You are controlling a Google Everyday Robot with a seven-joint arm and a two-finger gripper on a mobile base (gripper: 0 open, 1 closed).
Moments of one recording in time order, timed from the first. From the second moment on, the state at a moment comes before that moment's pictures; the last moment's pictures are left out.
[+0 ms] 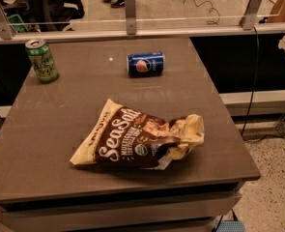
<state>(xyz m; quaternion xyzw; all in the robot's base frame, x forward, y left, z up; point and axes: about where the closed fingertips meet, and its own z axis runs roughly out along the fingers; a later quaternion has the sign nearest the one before) 0.437 -0.284 0.966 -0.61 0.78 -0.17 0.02</state>
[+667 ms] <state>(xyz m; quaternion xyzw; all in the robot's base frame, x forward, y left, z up) 0.442 -0.278 0.968 -0.61 0.77 -0.16 0.04</state>
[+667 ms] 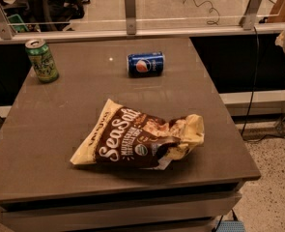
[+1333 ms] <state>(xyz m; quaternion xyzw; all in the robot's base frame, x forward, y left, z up) 0.483 -0.187 0.963 -0.68 0.71 -0.12 0.12</state>
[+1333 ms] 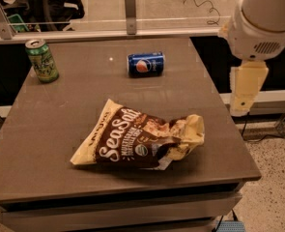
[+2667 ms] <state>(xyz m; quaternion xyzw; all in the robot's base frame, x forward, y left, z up) 0.550 -0.113 0.952 -0.72 0.66 -0.06 0.21</state>
